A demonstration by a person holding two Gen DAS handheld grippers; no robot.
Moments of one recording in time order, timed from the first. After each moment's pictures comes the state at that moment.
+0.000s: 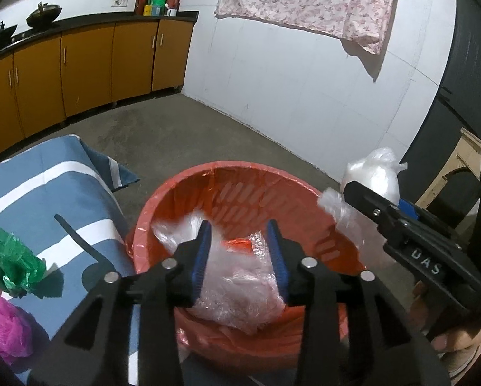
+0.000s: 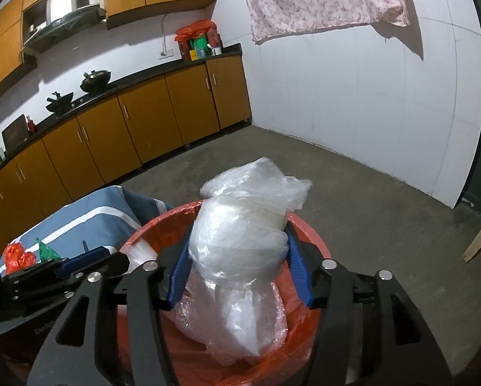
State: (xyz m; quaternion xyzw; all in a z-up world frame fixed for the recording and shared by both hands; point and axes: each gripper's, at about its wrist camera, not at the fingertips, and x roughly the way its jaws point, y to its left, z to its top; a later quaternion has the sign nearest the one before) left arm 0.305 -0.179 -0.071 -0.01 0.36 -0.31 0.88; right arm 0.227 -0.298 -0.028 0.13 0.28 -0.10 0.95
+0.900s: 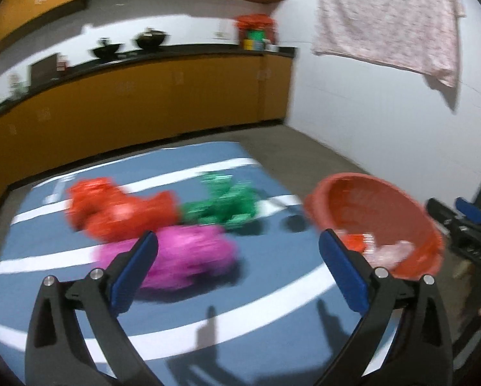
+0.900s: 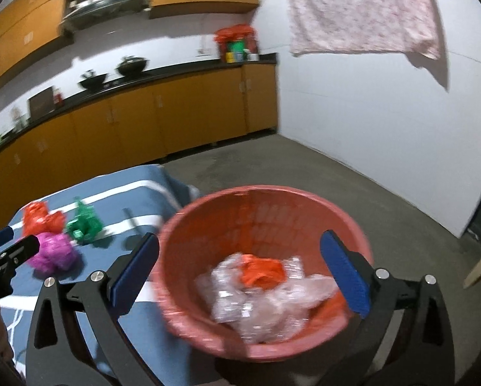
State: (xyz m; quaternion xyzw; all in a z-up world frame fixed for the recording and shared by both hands) left arm 0.209 -0.010 -0.043 0.01 0.29 -0.06 0.95; right arm 0.197 -0.207 -0.018 0.06 0.26 -0.03 0.96
